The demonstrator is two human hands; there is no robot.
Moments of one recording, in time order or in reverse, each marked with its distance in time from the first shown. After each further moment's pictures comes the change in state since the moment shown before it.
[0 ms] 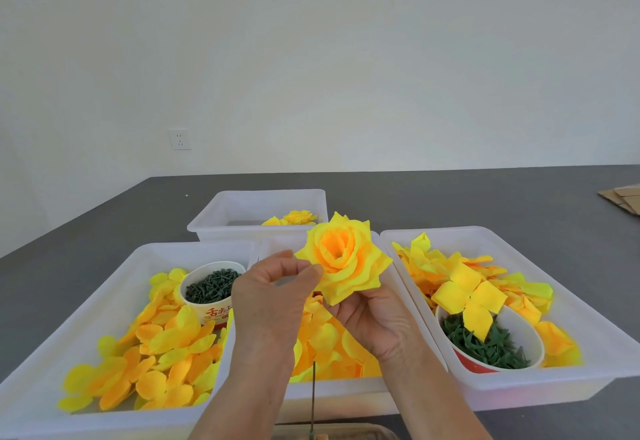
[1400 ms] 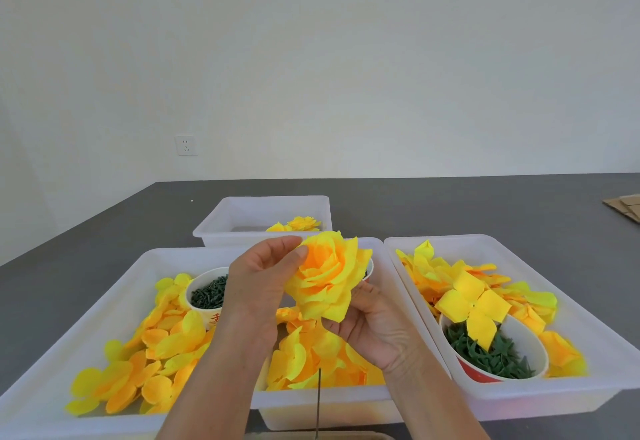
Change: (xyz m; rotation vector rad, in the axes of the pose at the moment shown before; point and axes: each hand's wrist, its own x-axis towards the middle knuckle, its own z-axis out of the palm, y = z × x) left_hand 0.033 0.007 -0.014 -0.041 -0.130 -0.068; right_hand -0.003 0.003 0.001 -0.215 -0.085 0.071
